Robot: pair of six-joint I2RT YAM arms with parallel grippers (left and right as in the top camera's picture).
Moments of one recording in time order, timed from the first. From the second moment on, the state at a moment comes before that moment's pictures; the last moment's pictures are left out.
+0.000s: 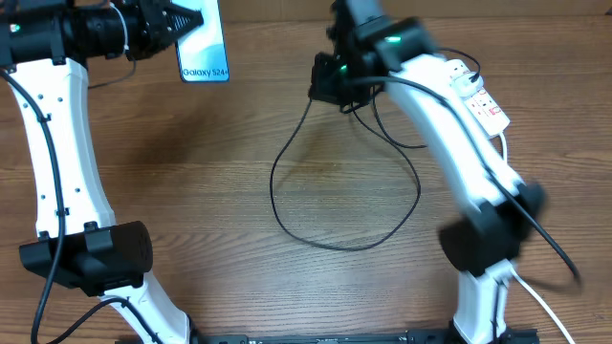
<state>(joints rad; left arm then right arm) 0.19 1.98 2.33 -1.19 1.00 -0.26 0.44 2.03 2.23 -1.24 -0.42 0.48</state>
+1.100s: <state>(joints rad) 0.15 1.98 2.33 -1.09 1.53 -0.36 0.58 1.87 2.22 -1.10 -0.87 0.12</state>
